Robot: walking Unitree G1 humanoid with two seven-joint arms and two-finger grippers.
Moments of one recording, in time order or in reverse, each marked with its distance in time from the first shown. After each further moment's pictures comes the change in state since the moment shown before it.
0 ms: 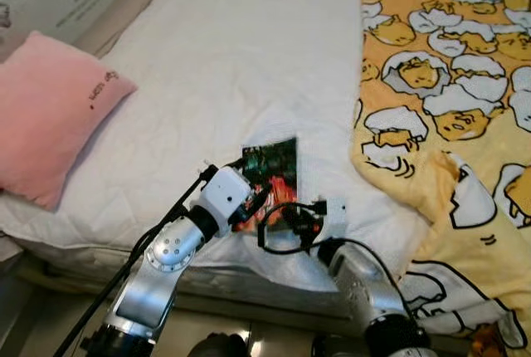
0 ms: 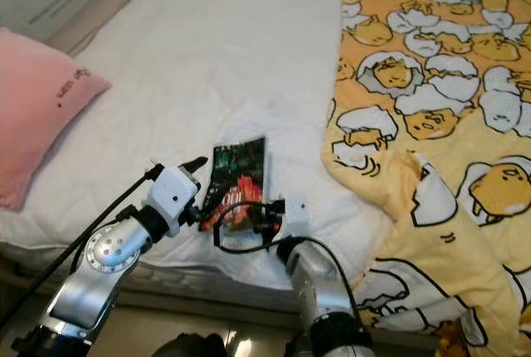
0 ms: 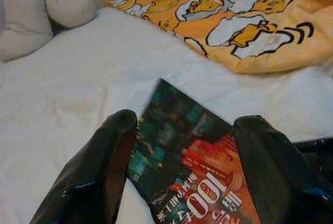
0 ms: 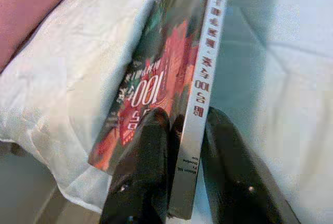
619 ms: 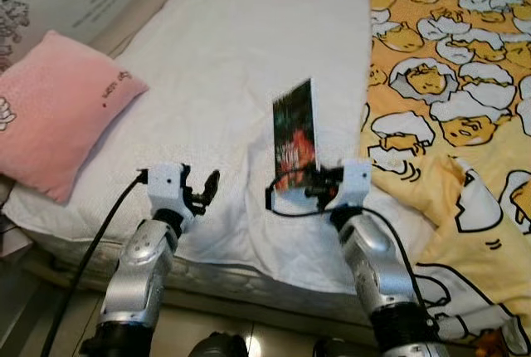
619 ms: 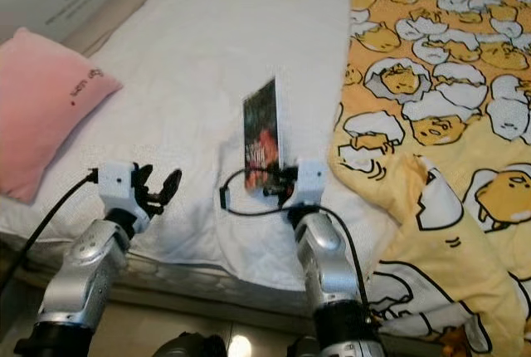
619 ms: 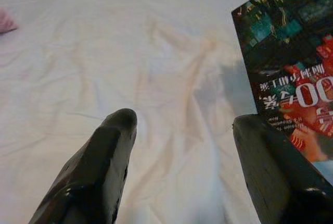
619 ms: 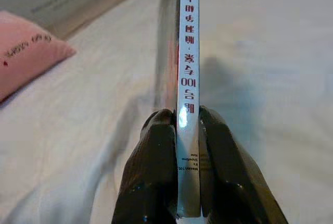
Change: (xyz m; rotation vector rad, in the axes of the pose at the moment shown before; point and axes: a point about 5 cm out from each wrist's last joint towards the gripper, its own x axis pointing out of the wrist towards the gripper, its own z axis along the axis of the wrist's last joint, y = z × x) left arm -0.012 0.039 -0.046 -0.524 0.096 0.403; right arm -0.003 0.002 0.067 -0.152 -0.276 -0.133
